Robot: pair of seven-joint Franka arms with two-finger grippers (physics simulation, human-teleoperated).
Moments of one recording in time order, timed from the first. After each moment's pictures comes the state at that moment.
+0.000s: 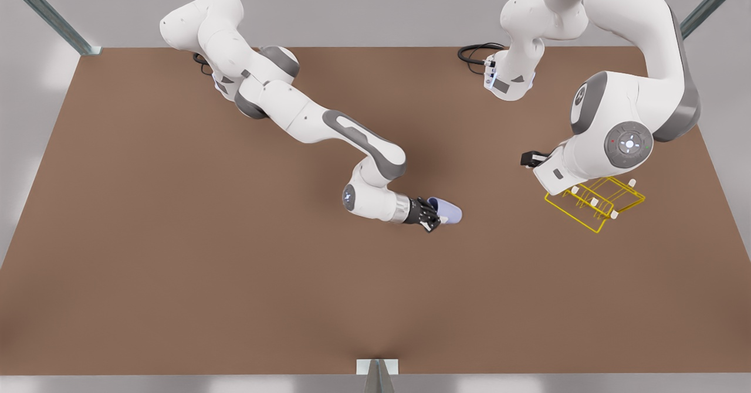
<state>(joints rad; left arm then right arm) -0.17 0.23 -0.05 -1.44 0.02 1.34 -0.02 0.63 1.34 0.49 -0.78 0.67 2.66 1.18</state>
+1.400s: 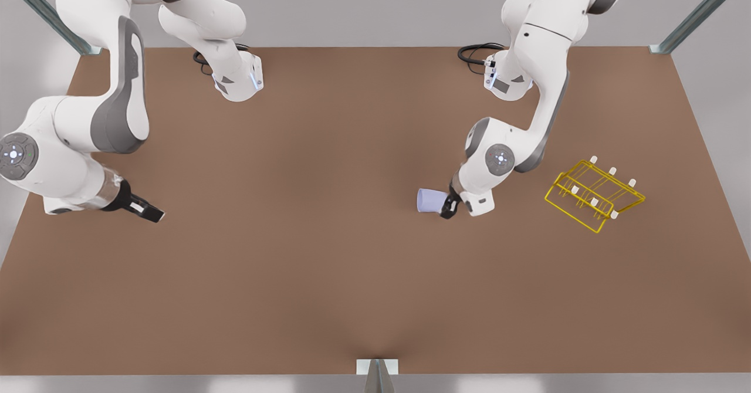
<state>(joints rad) -0.42 0.34 -0.06 -2.01 -0.25 2.36 -1.52 -0.04 0.28 0.04 -1.43 0.00 1.63 0.46</state>
